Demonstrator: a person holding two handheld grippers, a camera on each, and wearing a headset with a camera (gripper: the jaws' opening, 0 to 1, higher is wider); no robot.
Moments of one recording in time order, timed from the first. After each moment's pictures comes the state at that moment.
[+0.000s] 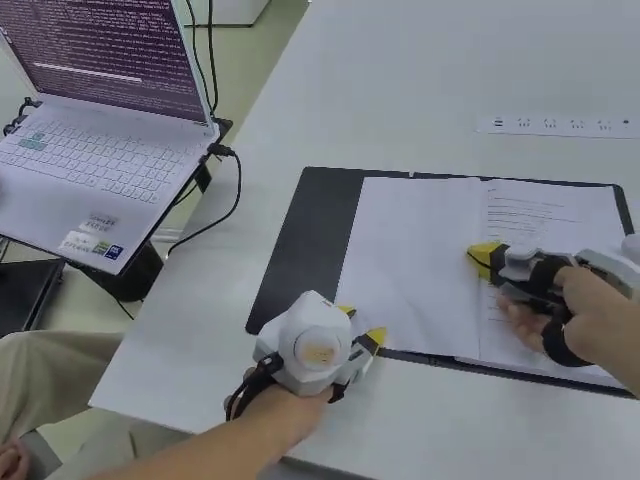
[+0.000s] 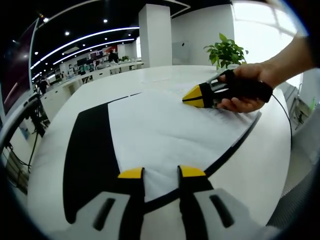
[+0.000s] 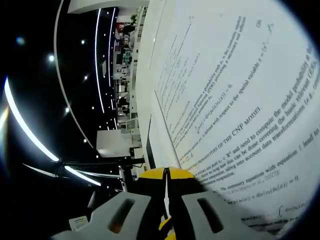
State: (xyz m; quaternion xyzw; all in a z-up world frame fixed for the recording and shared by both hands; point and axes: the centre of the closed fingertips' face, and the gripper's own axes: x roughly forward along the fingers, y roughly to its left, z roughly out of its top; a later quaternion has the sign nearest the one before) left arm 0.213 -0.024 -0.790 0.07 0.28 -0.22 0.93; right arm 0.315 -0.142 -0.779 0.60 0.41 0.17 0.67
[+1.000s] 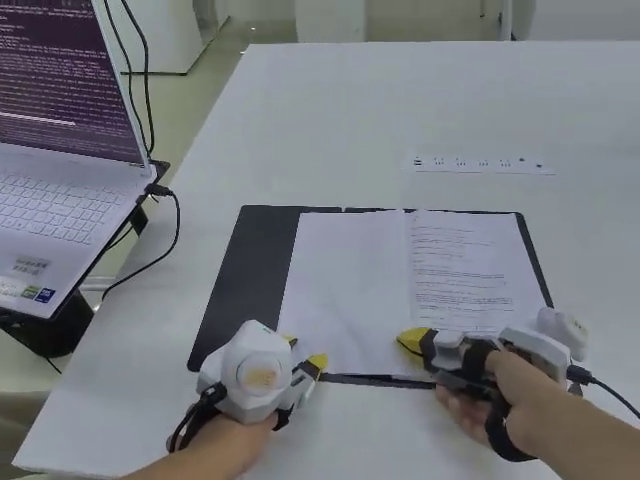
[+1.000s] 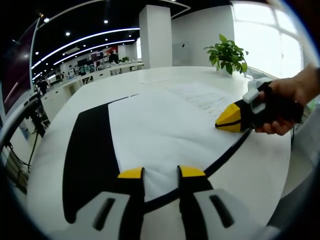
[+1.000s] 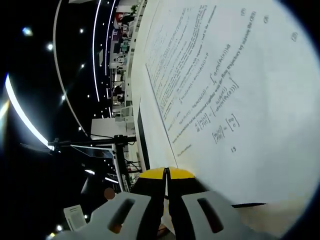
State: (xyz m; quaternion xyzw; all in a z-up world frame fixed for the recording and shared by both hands) left arm 0.211 -0.026 -0.788 0.07 0.28 -0.22 0.93; right arm 0.218 -0.144 -0.788 0.57 0.45 0.19 0.67
